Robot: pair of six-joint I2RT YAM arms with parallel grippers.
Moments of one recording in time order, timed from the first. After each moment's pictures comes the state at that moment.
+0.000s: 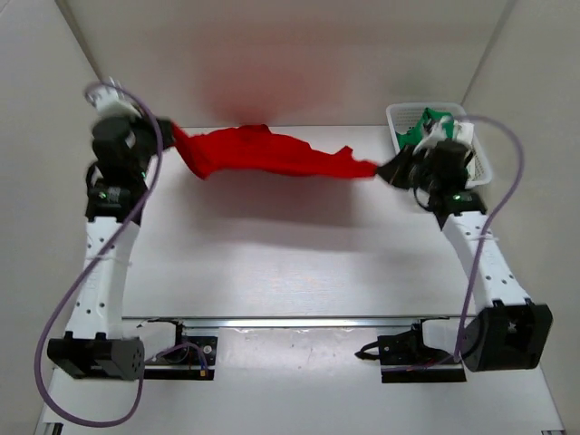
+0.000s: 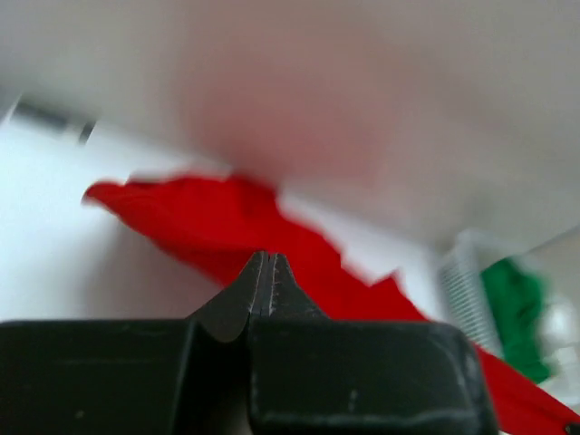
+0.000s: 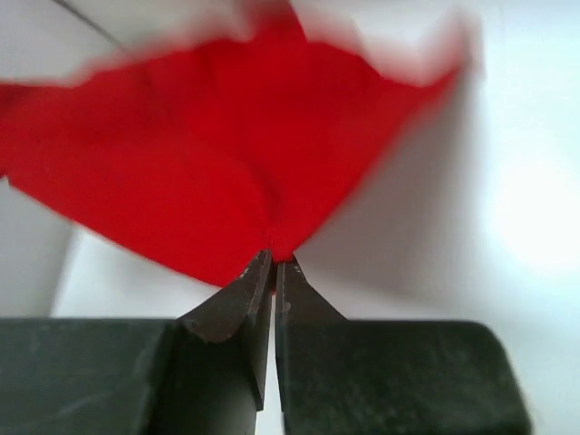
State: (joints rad) left arm -0.03 1.21 1.54 -0.32 -0.03 -0.49; right arm 0.04 1.21 1.19 -0.24 -0.45 0.44
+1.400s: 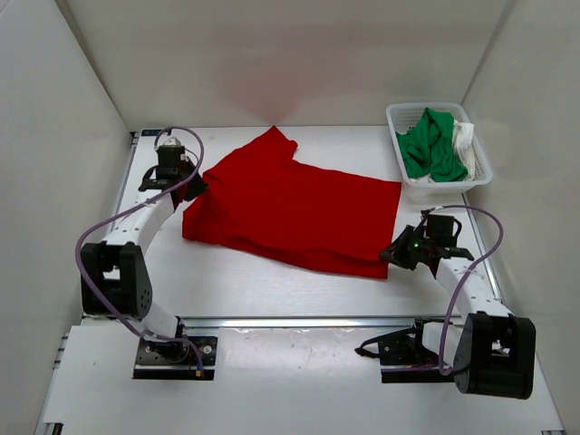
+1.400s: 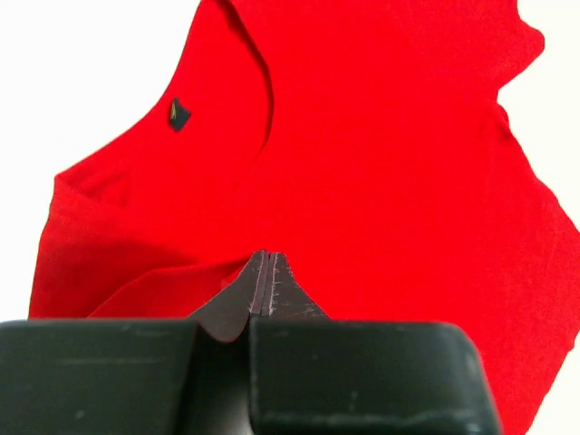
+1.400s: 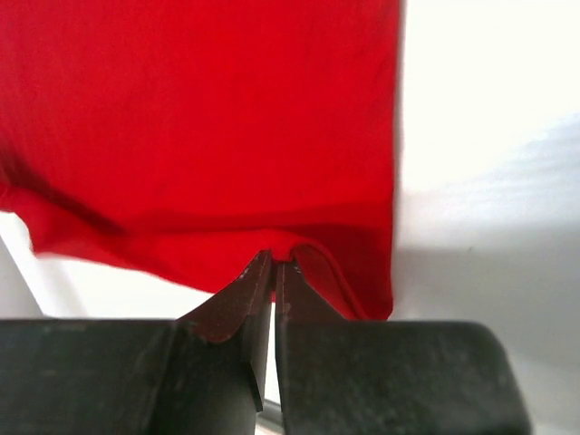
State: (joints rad) left arm -0.07 1.52 1.11 -0.31 0.00 -0.59; right arm -0.09 1.07 0.48 -0.34 -0.44 0.55
